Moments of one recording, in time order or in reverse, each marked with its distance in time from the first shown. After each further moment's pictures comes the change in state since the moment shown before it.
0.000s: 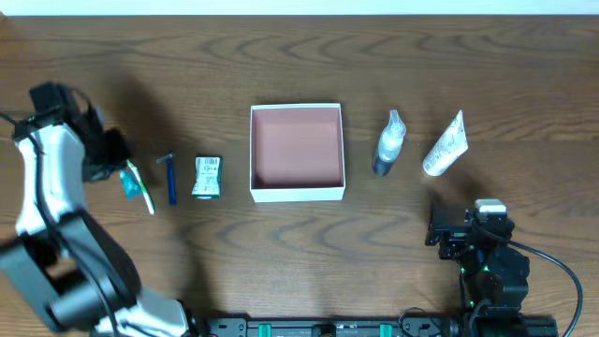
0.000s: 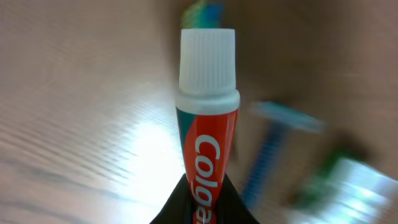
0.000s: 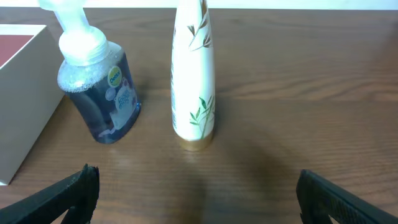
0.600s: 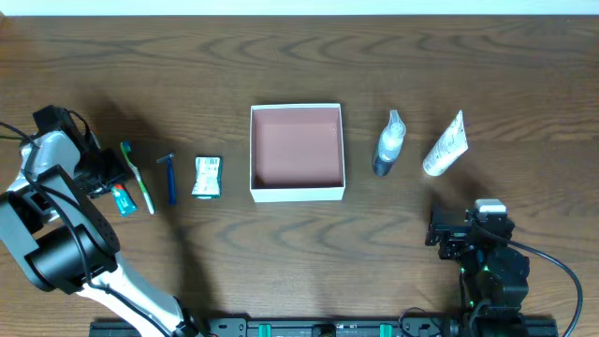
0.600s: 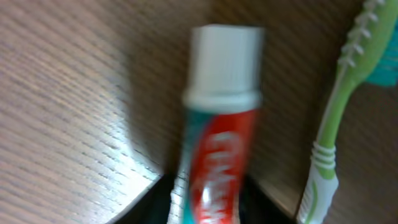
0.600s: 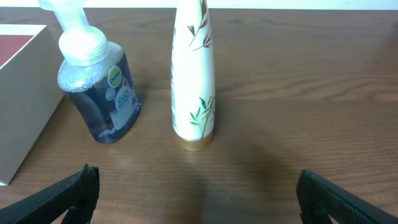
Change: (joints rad) left arm 0.140 0.294 -0.051 0.177 -0.085 -0.002; right arm 0.000 0.000 0.000 0.000 0.000 0.000
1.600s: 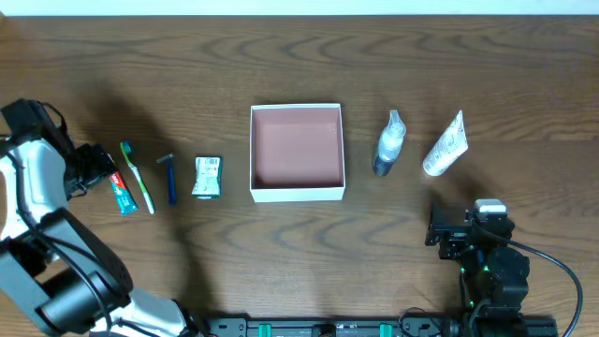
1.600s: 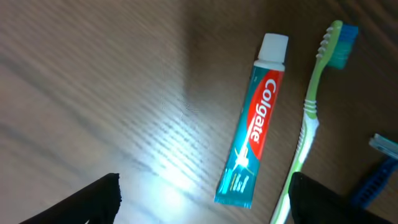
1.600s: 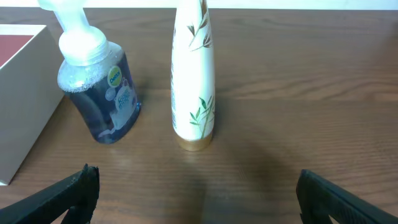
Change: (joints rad) left arm 0.026 -0.226 -0.010 -0.092 -0.087 -0.013; right arm 0.000 0.000 0.000 0.000 0.000 0.000
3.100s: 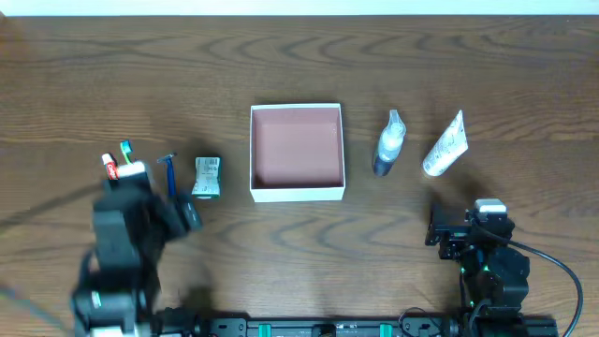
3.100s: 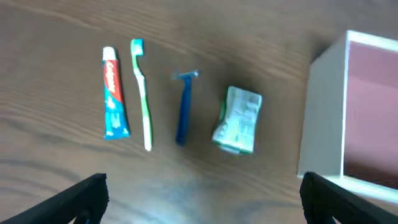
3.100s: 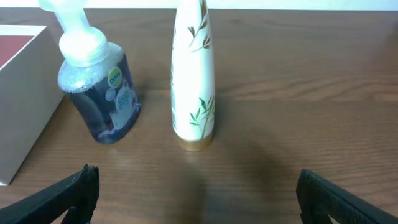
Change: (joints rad) left arm -0.506 -0.997 -0.428 -0.036 -0.021 -0.144; right arm 0.000 0.000 0.001 0.000 0.000 0.000
